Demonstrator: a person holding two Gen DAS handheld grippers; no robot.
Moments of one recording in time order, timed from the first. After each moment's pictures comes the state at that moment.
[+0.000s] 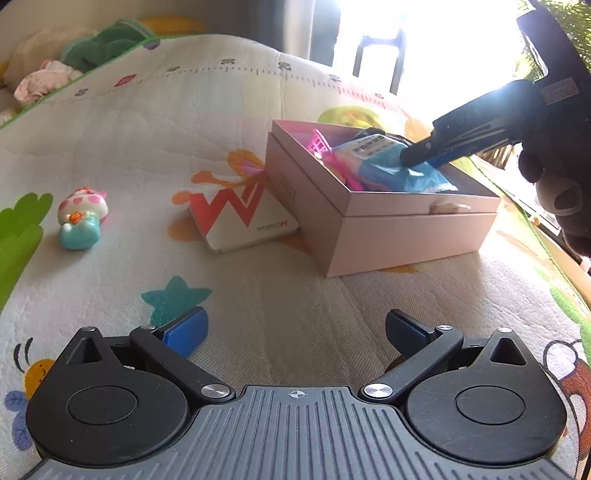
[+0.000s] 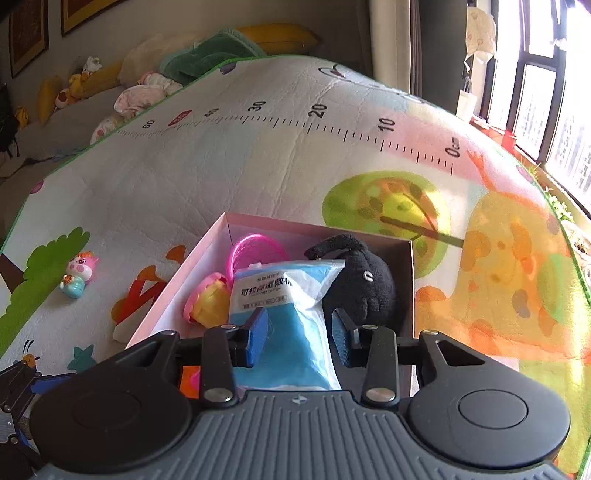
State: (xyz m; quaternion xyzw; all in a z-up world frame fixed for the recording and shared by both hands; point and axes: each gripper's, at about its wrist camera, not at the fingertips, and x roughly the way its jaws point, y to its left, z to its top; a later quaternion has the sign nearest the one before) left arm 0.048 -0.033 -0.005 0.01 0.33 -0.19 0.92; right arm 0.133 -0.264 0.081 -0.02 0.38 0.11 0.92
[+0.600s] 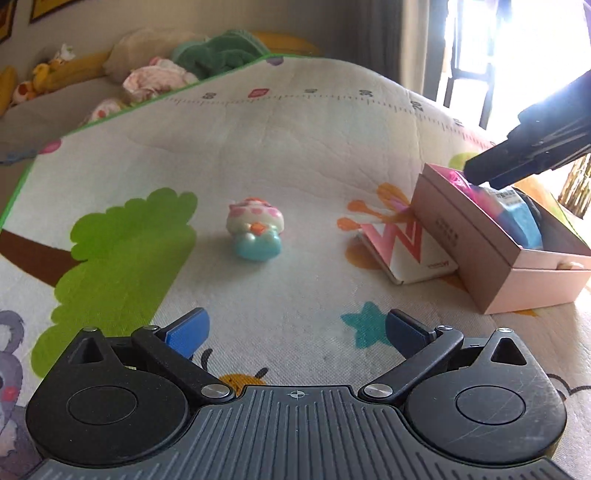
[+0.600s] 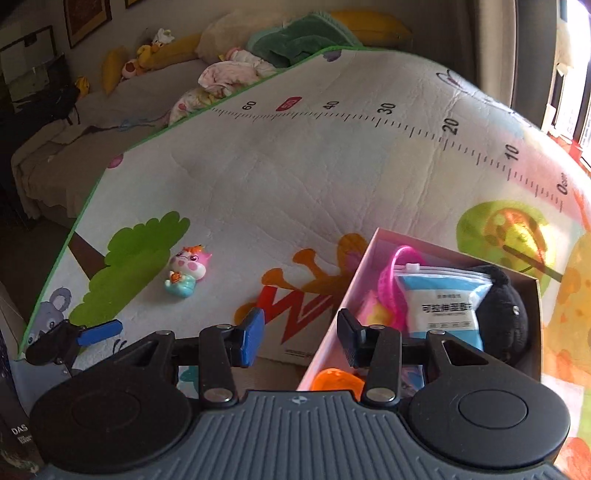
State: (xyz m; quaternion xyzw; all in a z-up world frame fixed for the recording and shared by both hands) left arm 0.058 0.064 0.005 -0.04 0.31 -0.05 0.95; right arm 0.136 -0.143 0.118 -0.04 0.41 0.22 0.88
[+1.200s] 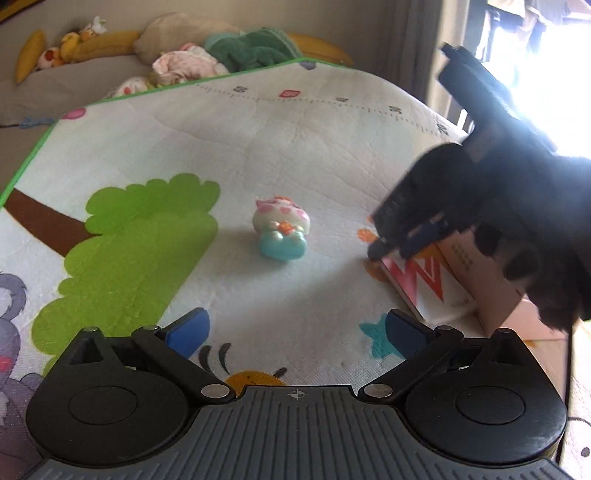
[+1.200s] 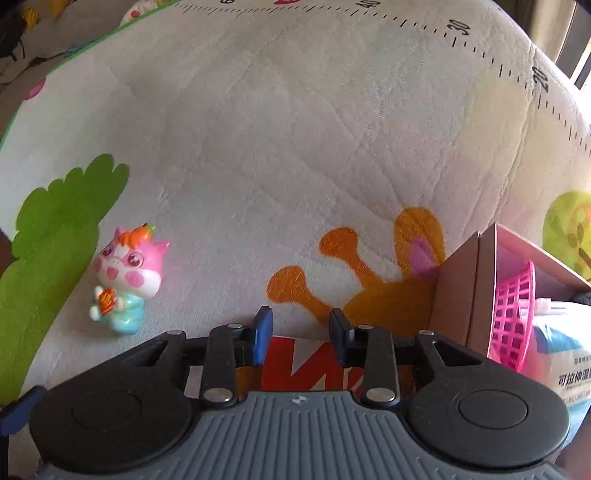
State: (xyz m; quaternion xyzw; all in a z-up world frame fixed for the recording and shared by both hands) left arm 0.051 0.085 0.005 -0.10 0.29 -0.01 0.95; right arm 0.209 -0.041 0.034 -0.11 0.51 0.15 0.84
